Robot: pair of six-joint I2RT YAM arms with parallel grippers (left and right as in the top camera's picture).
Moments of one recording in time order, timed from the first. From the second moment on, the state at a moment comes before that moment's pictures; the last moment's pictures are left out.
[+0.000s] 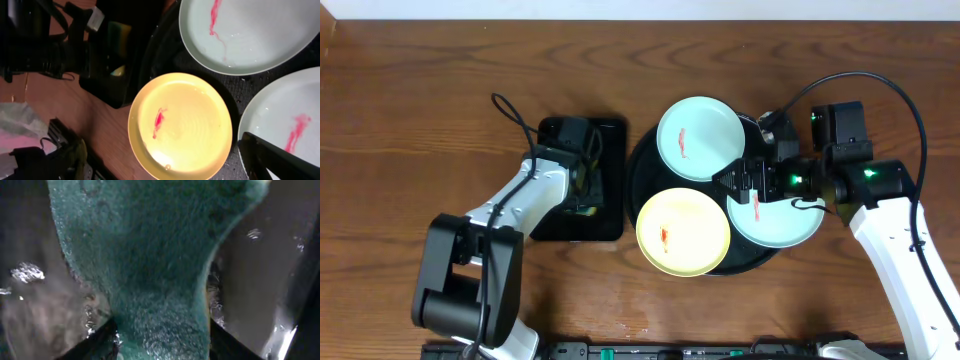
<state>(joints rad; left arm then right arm) -0.26 1.75 0.99 -0.64 0.00 -0.37 0.16 1.33 1.11 -0.86 -0.63 0.12</state>
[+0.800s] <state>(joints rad) -0.25 1.56 1.05 -0.71 -0.04 -0.38 0.34 1.33 0.93 -0.81 -0.26 0.19</state>
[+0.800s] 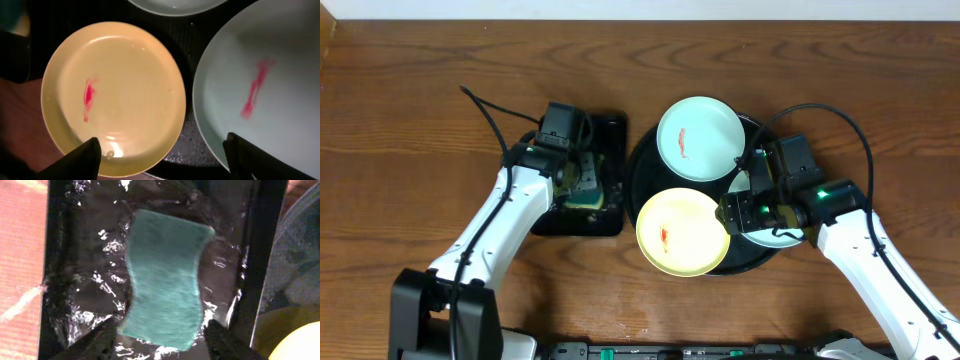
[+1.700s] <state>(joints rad) -0.25 1.79 1.04 -0.58 0.02 -0.38 0.34 1.33 0.87 -0.80 -0.25 0.20</state>
